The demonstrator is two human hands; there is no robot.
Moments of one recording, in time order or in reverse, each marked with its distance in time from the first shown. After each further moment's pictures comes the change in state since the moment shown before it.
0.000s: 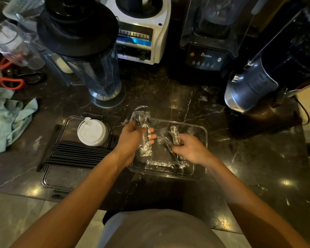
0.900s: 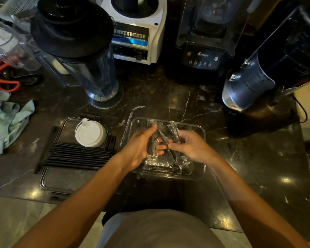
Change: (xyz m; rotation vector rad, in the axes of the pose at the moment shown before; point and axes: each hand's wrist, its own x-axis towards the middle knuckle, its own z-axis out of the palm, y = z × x) left_hand -0.003 -0.007 0.018 -0.017 -0.221 -0.215; right_hand -0.009 -0.010 -0.009 0.082 0.026 -0.102
